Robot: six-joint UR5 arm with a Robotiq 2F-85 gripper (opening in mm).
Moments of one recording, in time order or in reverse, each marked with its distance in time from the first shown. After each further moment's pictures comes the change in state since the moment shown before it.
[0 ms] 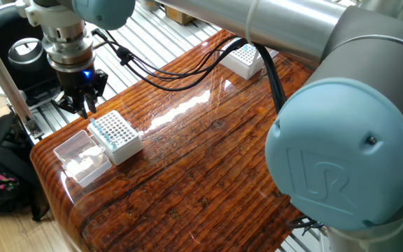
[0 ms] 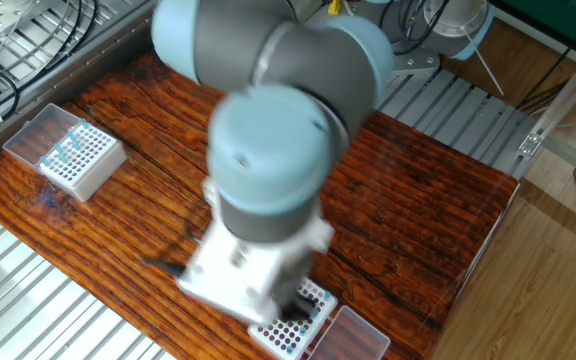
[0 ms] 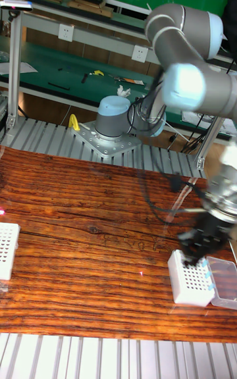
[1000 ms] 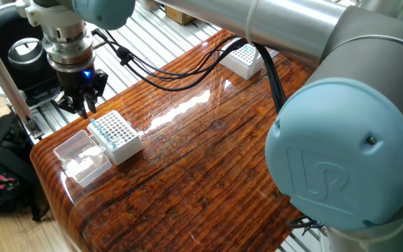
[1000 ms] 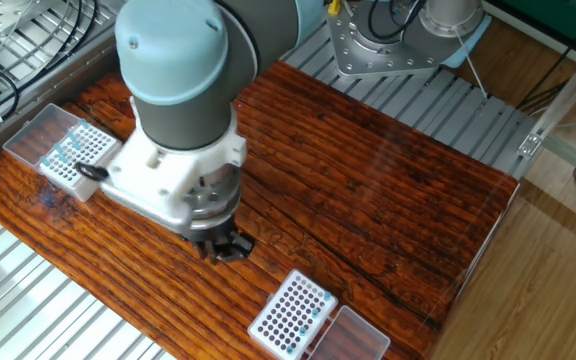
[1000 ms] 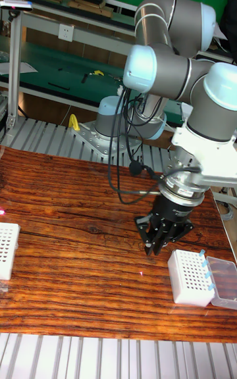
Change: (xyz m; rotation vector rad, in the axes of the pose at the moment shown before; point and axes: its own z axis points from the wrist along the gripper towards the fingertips) arm 0.032 -0.069 -0.003 -0.004 -0.021 0.158
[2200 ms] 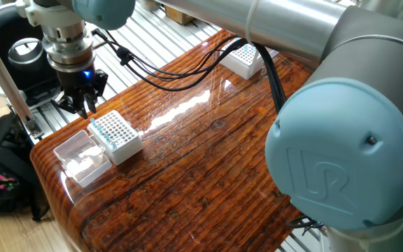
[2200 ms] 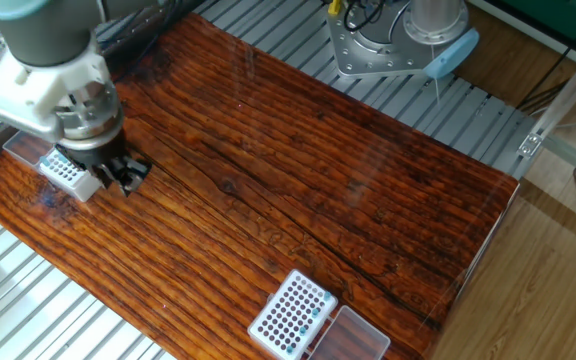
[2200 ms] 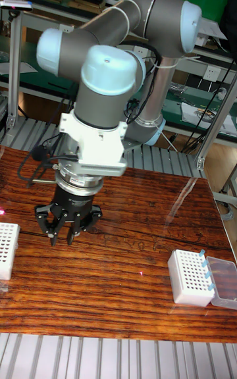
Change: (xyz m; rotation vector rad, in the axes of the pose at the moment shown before) arm 0.032 -0.194 0.019 0.022 0.041 -0.147
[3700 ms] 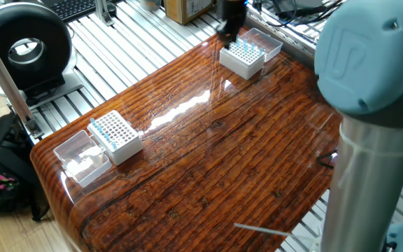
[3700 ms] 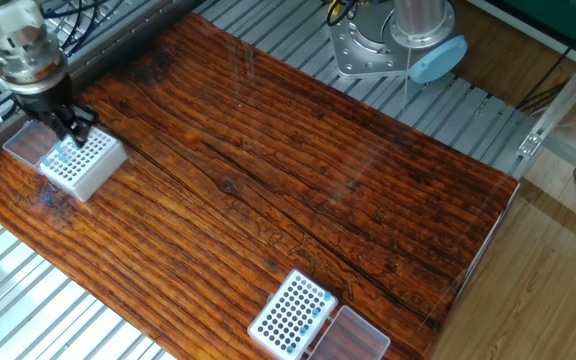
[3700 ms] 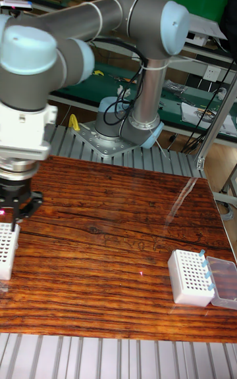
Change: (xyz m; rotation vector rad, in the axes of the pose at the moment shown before) arm 0.053 -0.129 0.013 0.027 0.016 -0.011
